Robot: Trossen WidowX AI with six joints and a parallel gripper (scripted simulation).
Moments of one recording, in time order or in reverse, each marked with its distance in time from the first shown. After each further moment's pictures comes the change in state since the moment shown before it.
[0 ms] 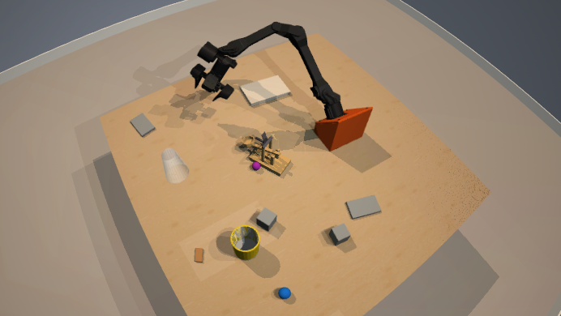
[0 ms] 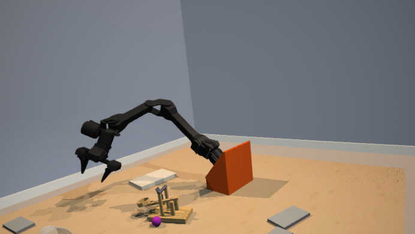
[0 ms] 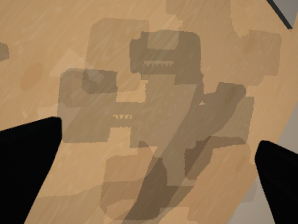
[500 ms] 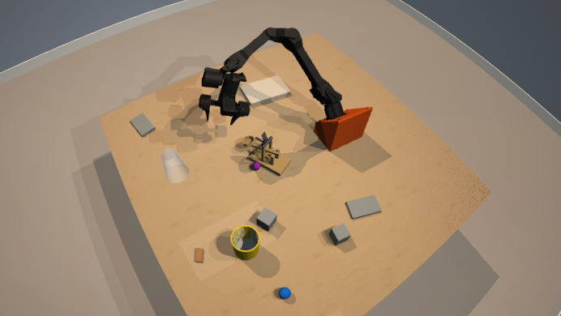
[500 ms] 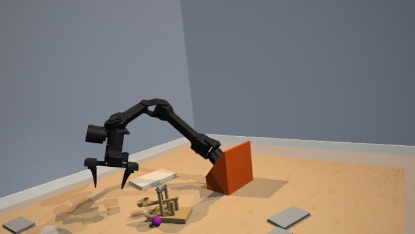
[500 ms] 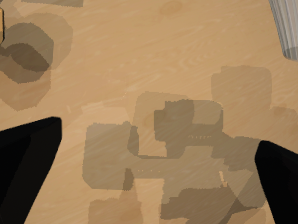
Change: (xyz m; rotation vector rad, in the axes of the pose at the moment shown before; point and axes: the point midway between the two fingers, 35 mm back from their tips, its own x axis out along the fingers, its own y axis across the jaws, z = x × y) arm -0.034 0.115 0.114 -0.423 -0.174 0.242
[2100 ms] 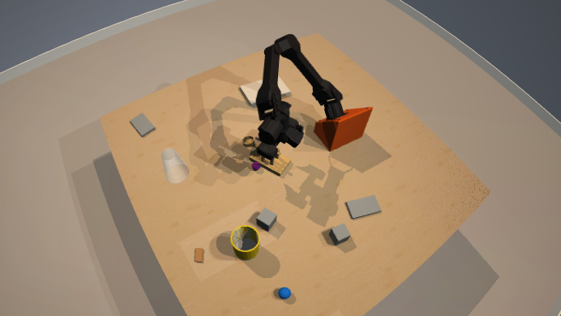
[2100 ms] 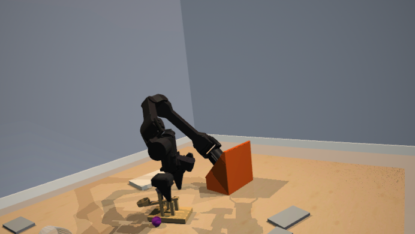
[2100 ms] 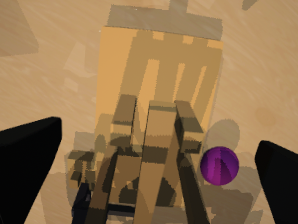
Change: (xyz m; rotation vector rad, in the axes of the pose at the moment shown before) arm -0.009 0.204 0.133 -0.893 0.015 0.366
